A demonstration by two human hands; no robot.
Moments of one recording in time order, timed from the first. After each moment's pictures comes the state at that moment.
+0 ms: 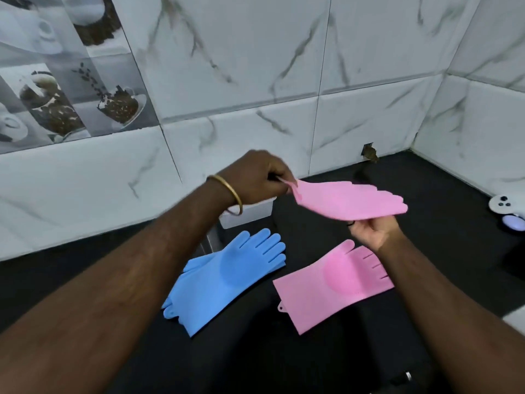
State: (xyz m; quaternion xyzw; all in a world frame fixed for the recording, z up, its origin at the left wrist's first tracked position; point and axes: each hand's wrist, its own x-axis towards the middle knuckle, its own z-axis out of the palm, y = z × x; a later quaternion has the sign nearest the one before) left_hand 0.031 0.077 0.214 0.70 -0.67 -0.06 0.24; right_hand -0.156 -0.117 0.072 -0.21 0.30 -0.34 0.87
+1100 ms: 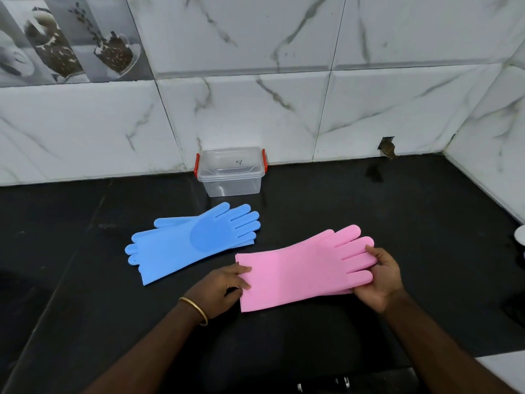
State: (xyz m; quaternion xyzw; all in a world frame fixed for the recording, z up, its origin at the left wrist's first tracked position) left_hand -0.078 0.141 -0.044 0.82 -0.49 -0.19 0.21; right_hand -0.271 -0.158 -0.029 -0.27 0.36 -0.12 0.89
